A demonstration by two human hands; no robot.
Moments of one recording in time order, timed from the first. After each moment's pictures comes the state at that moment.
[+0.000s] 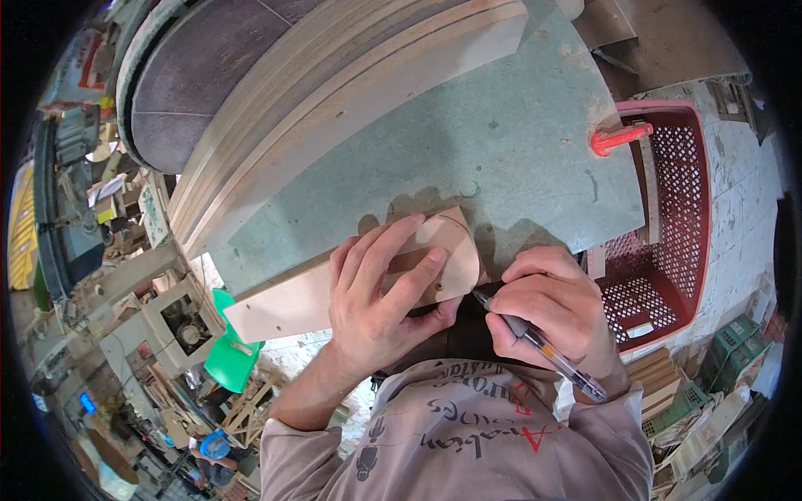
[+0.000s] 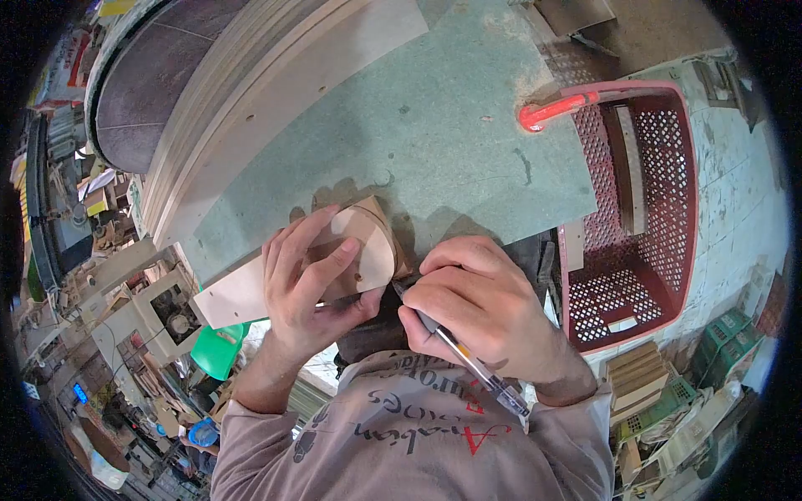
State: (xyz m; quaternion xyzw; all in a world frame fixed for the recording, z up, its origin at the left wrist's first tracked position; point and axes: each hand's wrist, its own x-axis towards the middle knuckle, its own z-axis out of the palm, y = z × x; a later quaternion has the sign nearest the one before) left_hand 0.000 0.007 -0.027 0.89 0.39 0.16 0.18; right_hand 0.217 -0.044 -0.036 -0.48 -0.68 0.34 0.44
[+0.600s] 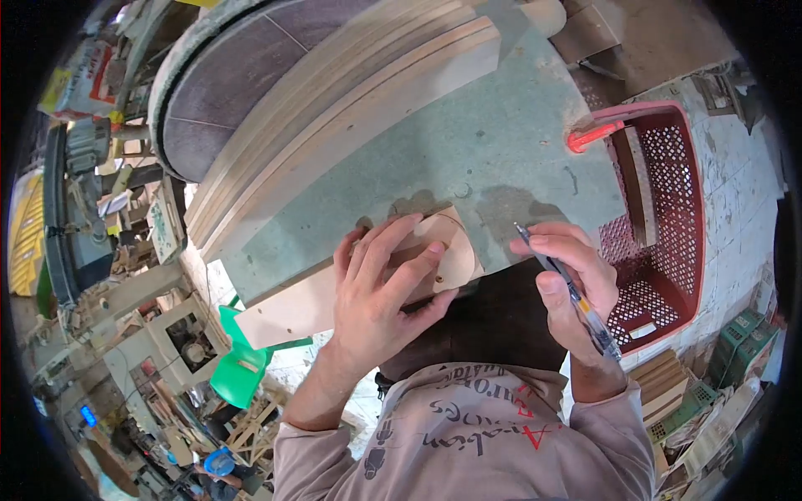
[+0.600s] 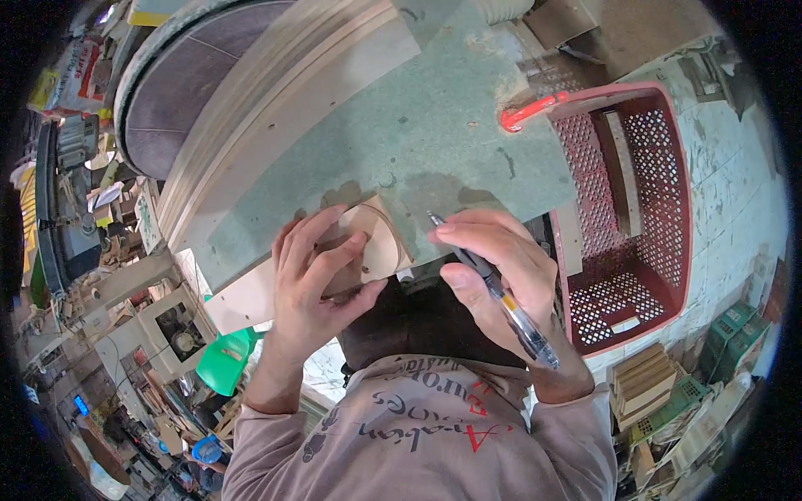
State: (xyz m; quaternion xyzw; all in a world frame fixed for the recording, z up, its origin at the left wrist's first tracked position) left_hand -0.002 0.010 -0.018 0.89 0.39 0.16 0.19; right_hand 0.218 -0.056 -0.048 -0.51 -0.48 0.38 0.60
